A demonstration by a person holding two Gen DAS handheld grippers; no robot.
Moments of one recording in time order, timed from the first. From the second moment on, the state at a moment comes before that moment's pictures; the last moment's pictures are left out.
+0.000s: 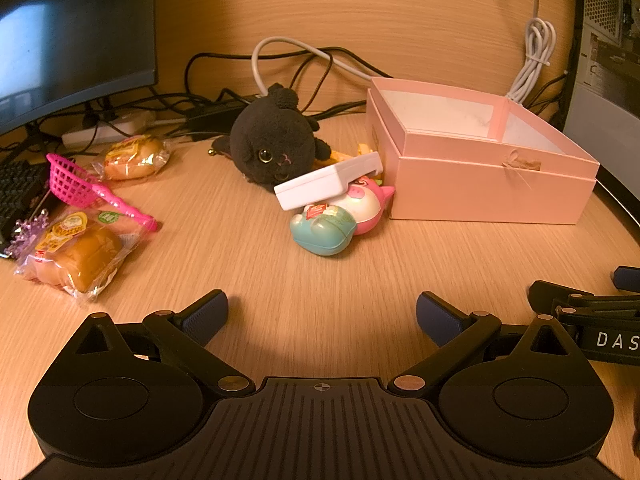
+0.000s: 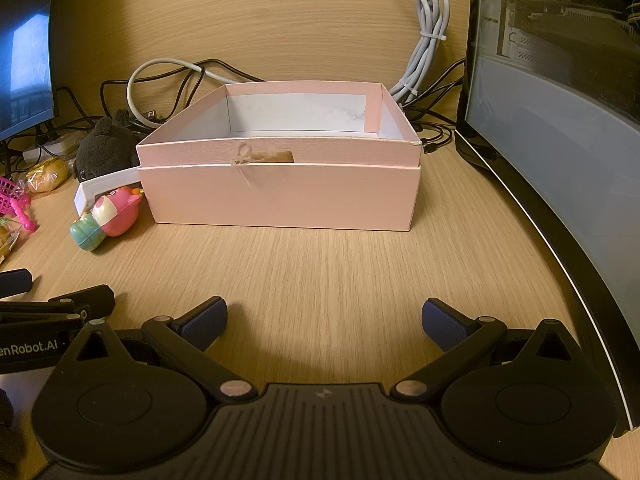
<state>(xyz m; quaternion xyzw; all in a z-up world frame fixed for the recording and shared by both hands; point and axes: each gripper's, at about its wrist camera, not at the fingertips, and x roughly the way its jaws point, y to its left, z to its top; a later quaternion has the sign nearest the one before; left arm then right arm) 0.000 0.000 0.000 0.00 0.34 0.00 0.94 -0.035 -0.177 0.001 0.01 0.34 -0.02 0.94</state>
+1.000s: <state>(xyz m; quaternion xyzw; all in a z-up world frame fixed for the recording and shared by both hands) 0.001 -0.003 0.000 0.00 0.34 0.01 0.94 -0.035 -0.179 0.003 0.01 0.36 0.00 0.93</state>
